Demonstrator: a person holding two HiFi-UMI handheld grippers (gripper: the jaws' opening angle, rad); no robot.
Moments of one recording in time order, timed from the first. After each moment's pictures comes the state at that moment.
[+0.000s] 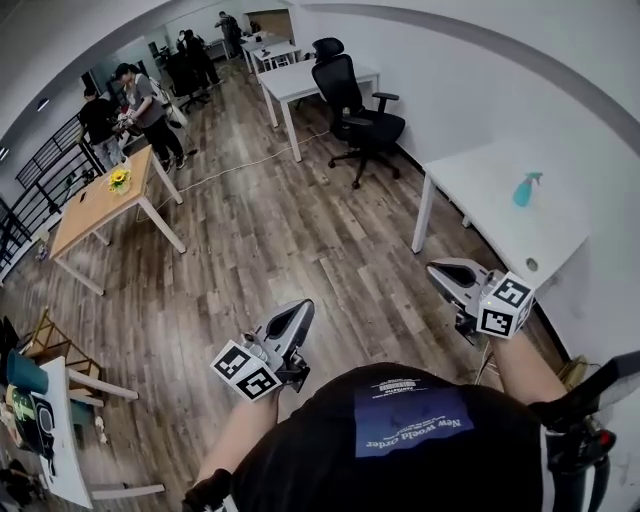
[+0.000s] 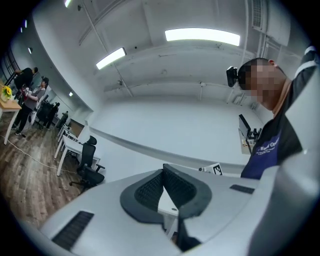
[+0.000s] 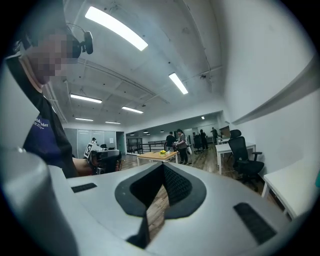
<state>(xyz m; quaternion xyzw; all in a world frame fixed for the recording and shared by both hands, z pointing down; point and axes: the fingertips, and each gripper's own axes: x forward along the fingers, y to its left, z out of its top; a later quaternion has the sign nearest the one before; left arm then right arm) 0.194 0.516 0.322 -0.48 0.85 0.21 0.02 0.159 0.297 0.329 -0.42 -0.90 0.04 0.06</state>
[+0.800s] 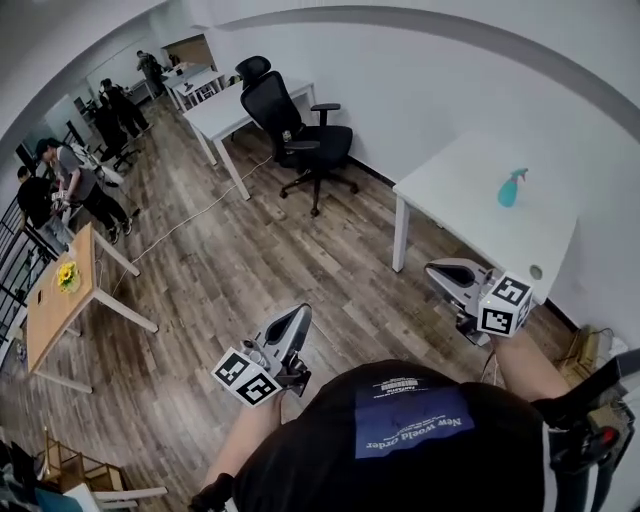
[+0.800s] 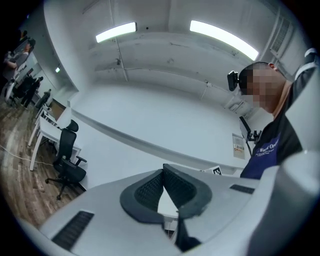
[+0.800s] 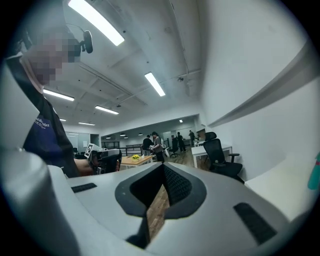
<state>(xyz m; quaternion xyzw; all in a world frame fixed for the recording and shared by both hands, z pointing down) -0.075 0.472 0.344 -0.58 0.79 0.22 -0.02 -0.050 0.247 0.357 -0.30 -0.95 0.06 0.06</state>
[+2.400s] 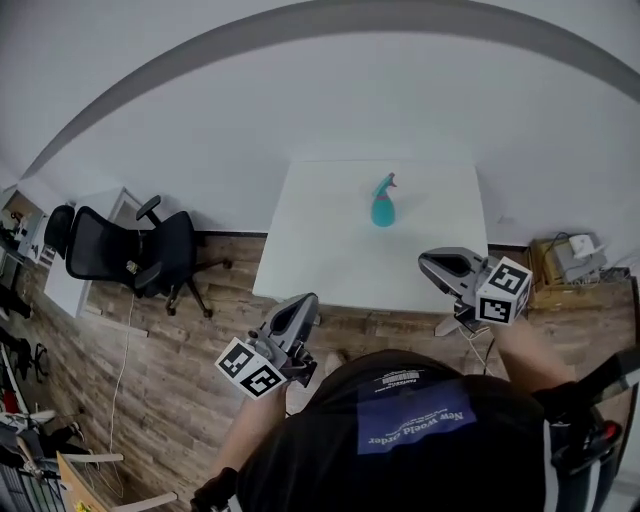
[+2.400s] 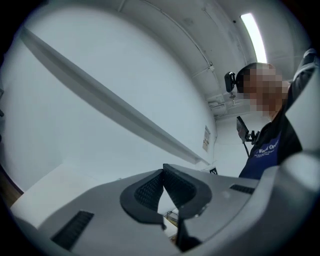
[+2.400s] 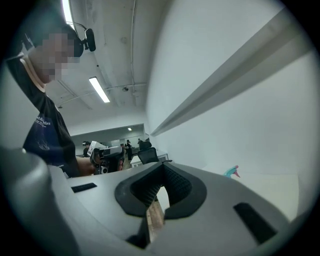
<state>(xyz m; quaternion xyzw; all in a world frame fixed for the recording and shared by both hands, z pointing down) -0.216 -0.033 0.372 -0.82 0.53 0.18 -0.11 -0.078 -0.173 0.398 0.01 -0.99 0.11 0.04</state>
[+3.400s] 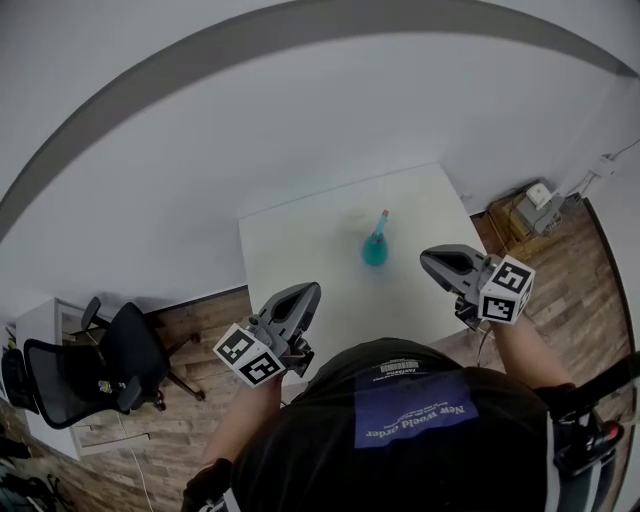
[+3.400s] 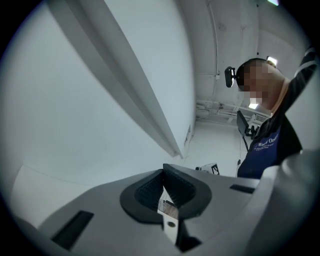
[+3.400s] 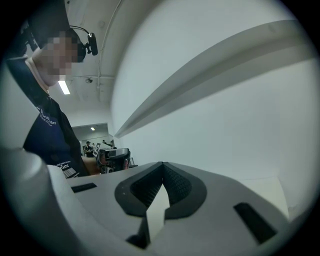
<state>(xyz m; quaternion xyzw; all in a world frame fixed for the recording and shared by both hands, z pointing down) -0.363 -0.243 0.405 -0.91 0.33 0.16 -0.17 -0.182 -0.300 0.414 0.21 -0.97 0.12 0.05</state>
